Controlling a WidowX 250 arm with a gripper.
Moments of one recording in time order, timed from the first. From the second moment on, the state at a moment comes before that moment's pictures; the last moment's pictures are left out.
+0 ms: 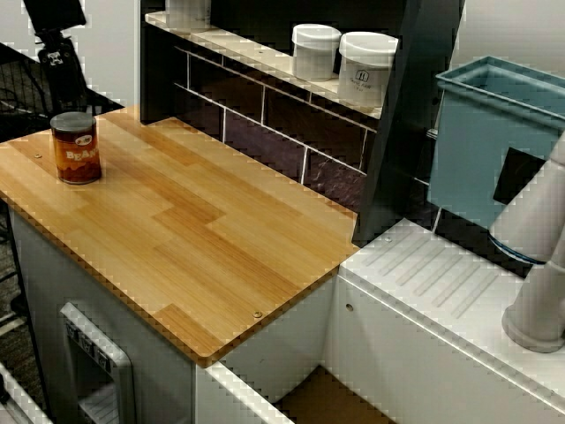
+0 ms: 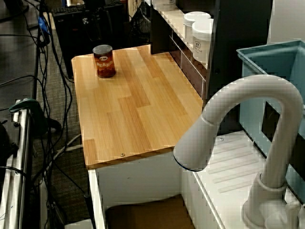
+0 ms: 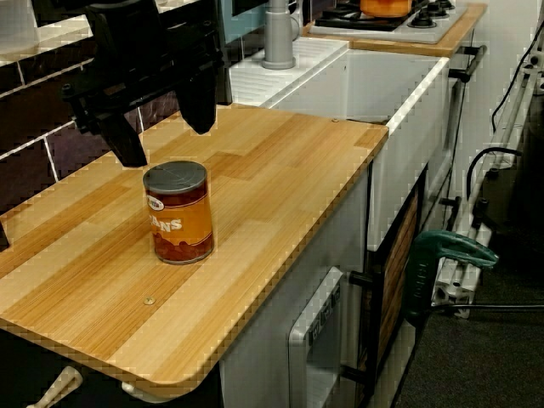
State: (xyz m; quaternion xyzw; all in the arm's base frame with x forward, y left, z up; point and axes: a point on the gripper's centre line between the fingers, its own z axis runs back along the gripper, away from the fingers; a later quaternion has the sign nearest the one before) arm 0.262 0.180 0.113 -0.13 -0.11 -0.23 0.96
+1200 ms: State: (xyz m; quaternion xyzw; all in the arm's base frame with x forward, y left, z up) arm 0.256 0.232 0.072 -0.02 -0.07 -0.01 1.00
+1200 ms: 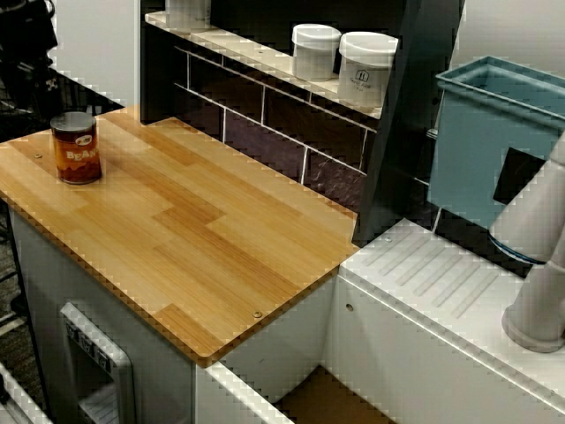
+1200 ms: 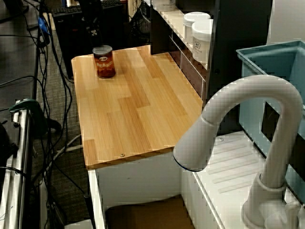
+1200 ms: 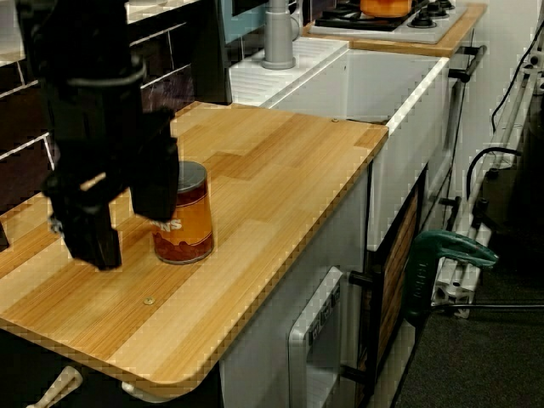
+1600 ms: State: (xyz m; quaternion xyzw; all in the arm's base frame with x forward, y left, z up) arm 0.268 0.235 0.055 -0.03 -0.04 -0.03 1.00
